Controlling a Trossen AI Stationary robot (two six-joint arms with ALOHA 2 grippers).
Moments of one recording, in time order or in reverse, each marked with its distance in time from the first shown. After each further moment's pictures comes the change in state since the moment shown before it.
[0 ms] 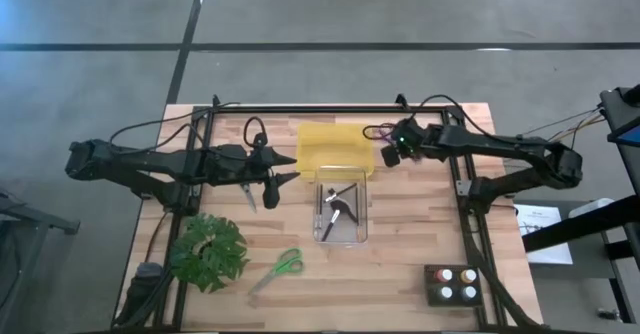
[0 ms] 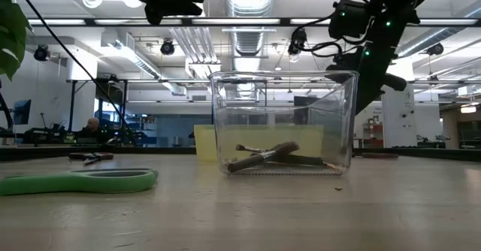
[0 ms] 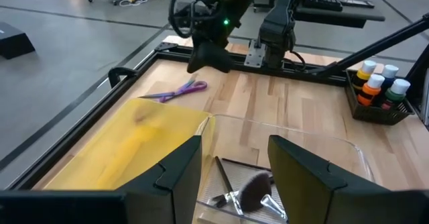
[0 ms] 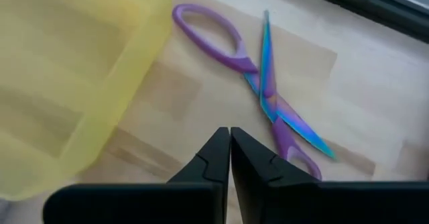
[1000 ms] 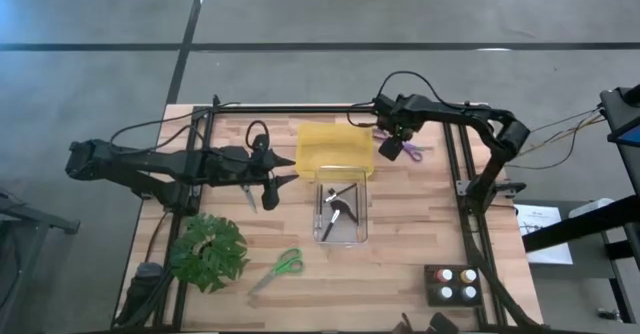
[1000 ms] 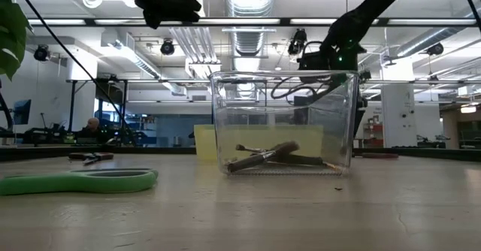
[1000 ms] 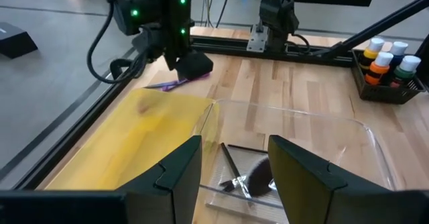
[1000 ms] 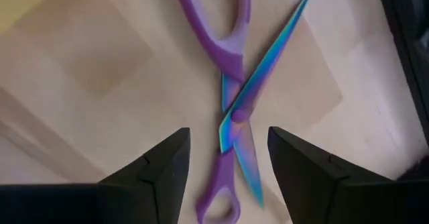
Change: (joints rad) left arm 0.000 0.000 -0.010 -0.039 0.000 0.038; right arm -0.233 0.493 0.352 -0.254 -0.153 -0.658
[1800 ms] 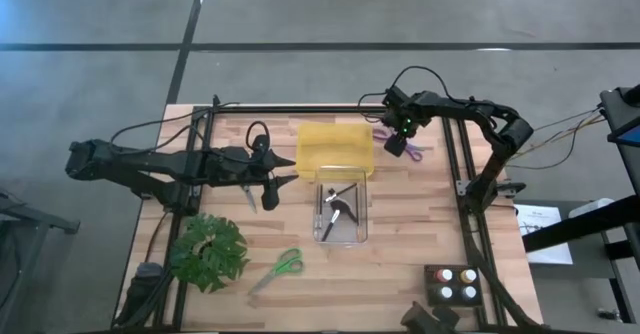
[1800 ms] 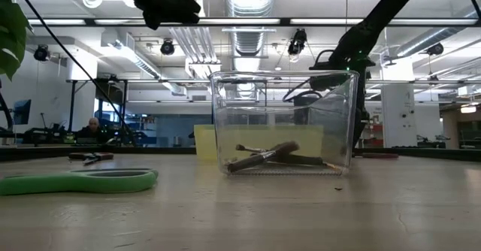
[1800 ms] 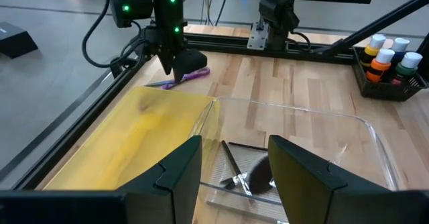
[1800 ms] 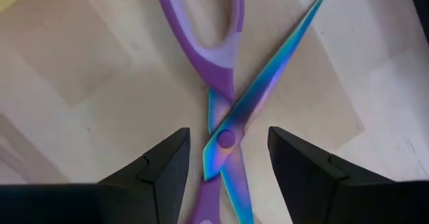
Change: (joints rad) left arm 0.000 0.000 -0.009 0.004 0.000 0.004; right arm -0.148 -0.001 -0.082 0.158 -0.167 -0.197
